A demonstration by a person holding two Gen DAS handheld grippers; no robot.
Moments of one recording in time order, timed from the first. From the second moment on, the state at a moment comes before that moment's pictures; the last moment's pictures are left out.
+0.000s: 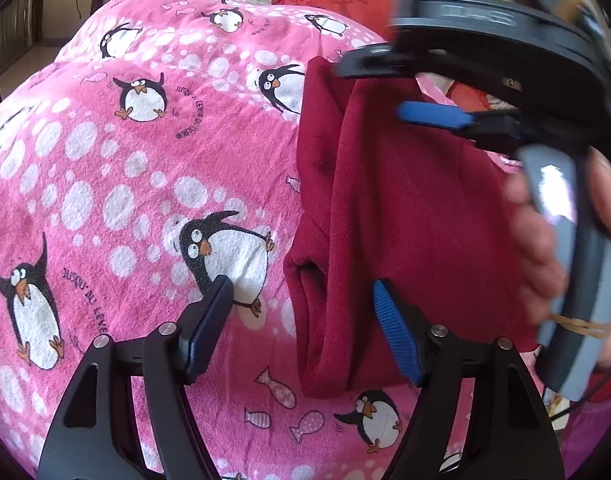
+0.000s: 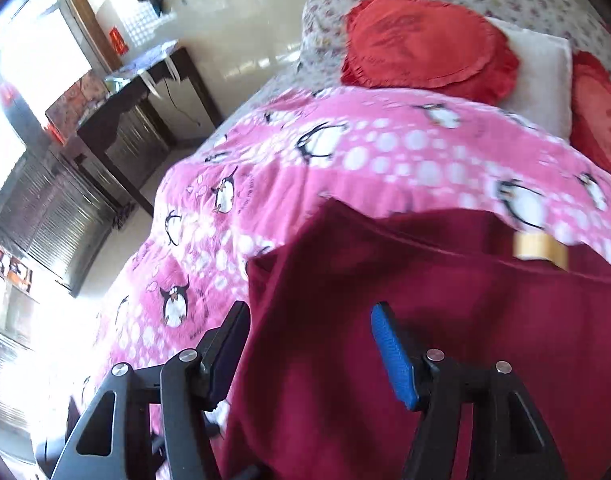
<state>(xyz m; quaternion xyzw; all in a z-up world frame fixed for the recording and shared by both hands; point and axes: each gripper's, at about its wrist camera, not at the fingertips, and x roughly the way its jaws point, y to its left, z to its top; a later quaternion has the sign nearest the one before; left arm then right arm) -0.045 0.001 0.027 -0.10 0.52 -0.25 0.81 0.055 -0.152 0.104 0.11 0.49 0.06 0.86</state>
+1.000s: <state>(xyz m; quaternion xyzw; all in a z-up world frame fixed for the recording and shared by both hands) -0.087 -0.095 0.134 -0.01 0.44 -0.38 0.82 -0.017 -0.250 0.163 0.16 0.40 0.07 0.90</state>
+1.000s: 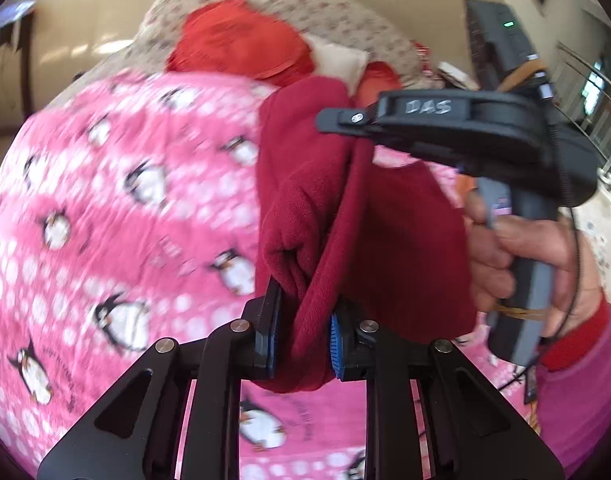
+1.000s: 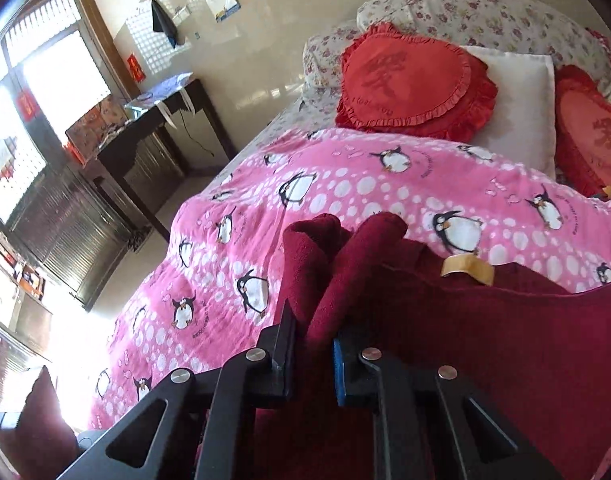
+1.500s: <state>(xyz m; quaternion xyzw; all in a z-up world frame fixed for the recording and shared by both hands) -0.151 -0.290 0.111 0.09 0.45 -0.50 0.73 -0.115 -0.426 0.139 0.19 0.40 -0.09 0.89</state>
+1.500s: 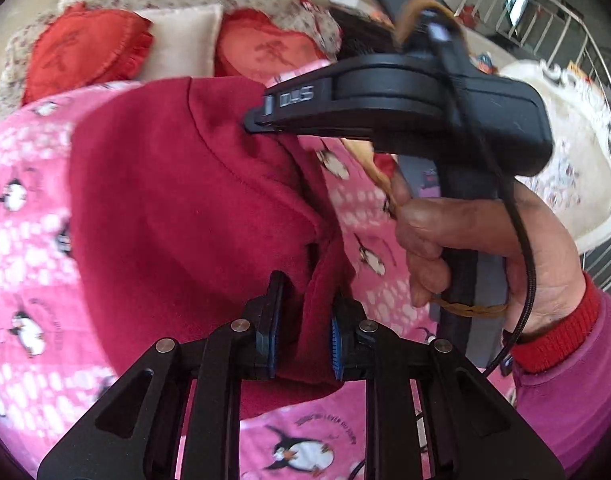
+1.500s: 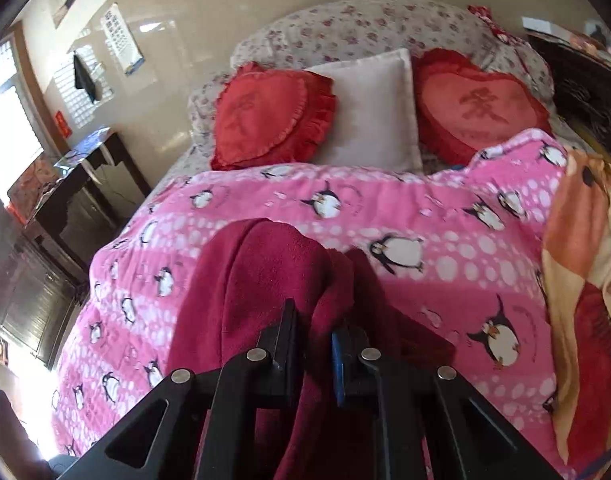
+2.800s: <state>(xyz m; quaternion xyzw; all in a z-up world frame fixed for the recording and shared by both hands) -0.119 -0.225 0.114 0.15 0.42 -0.35 0.82 -0.241 -0.375 0.156 0.24 0.35 -0.10 0.90</state>
